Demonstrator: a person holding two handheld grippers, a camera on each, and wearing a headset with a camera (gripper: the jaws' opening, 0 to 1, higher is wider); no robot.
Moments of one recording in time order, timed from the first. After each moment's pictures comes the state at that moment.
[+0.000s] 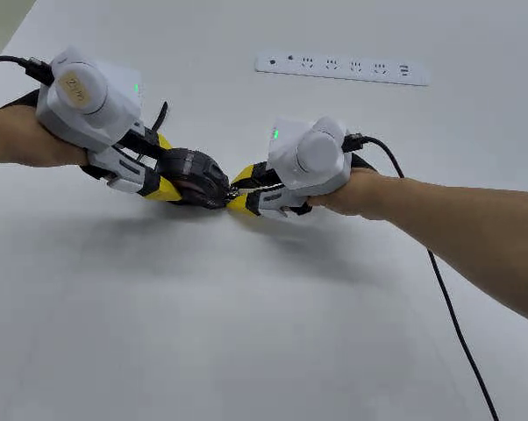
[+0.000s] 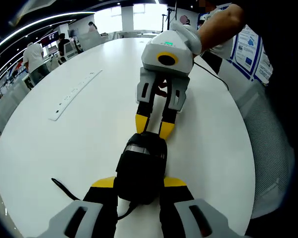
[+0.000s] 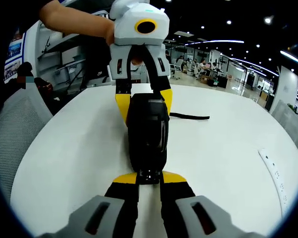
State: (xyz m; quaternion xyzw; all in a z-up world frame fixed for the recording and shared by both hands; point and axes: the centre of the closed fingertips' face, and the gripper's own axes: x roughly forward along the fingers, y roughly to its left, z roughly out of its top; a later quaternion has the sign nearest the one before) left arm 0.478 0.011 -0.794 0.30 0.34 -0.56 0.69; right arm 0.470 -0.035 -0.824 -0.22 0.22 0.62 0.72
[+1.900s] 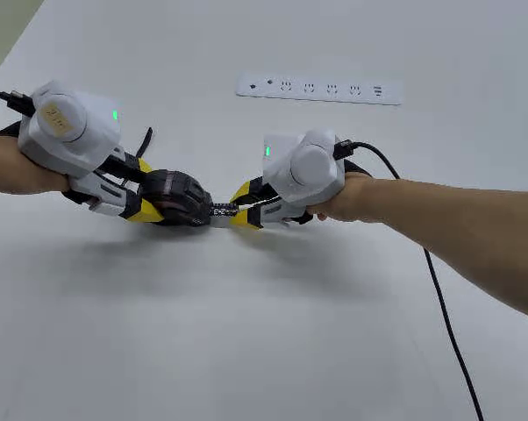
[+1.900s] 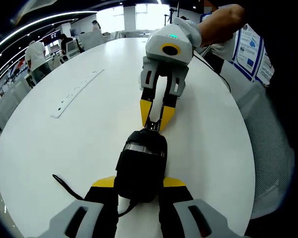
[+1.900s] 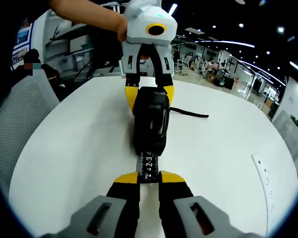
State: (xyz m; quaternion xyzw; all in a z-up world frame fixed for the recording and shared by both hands) left arm 0.478 0.017 -0.794 0.29 0.35 -0.56 0.69; right arm 0.472 -0.061 -0.819 -0.28 0.22 0.63 0.69
